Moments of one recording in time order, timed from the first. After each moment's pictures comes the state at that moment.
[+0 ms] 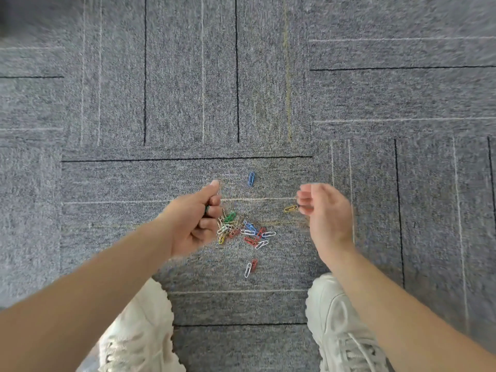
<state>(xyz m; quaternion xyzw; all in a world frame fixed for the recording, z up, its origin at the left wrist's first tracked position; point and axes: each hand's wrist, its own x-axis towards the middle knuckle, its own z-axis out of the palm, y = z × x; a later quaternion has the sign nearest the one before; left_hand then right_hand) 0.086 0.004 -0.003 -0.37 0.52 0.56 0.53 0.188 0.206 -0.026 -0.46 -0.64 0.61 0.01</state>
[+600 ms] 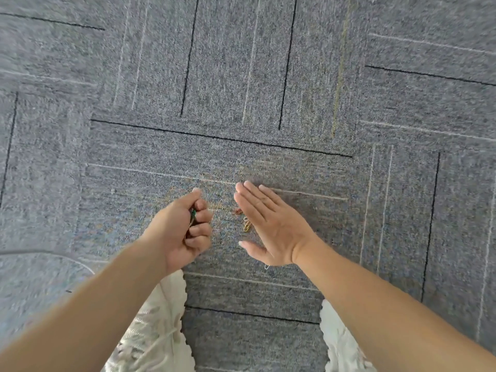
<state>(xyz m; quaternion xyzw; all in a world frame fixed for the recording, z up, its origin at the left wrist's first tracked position) 0.116 -0.065 -0.010 -0.49 0.40 0.64 0.43 0.180 0.133 -0.091 0.27 -0.94 0.17 -0.15</state>
